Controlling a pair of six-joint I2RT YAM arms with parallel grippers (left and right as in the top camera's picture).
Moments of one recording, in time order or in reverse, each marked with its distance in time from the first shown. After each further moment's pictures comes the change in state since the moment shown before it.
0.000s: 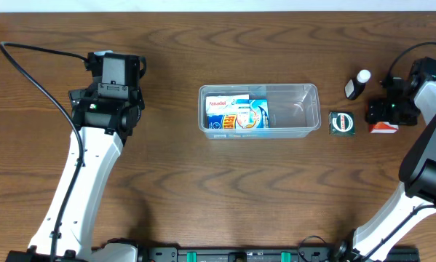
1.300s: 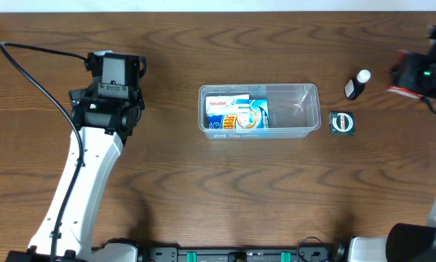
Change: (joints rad) left arm 0.000 0.000 0.000 0.000 0.000 0.000; right arm 0.174 -0.532 0.270 -0.387 -0.050 0.420
